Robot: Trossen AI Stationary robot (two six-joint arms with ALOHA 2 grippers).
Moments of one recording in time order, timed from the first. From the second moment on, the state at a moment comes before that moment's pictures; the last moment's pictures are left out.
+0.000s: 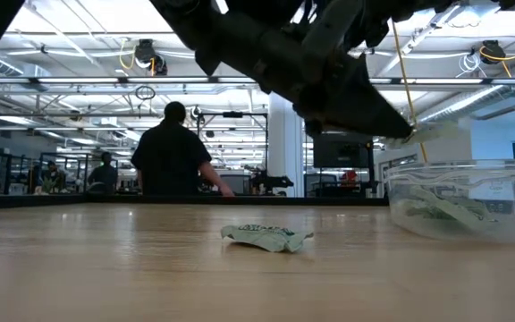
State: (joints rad) left arm -0.16 2.13 1.41 0.18 0.11 -0.05; right arm 0.31 1.19 0.65 0.35 0.37 0.05
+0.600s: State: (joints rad) left arm -0.18 2.12 1.41 0.14 0.09 0.00; right arm 0.31 1.19 0.65 0.36 0.36 0.05
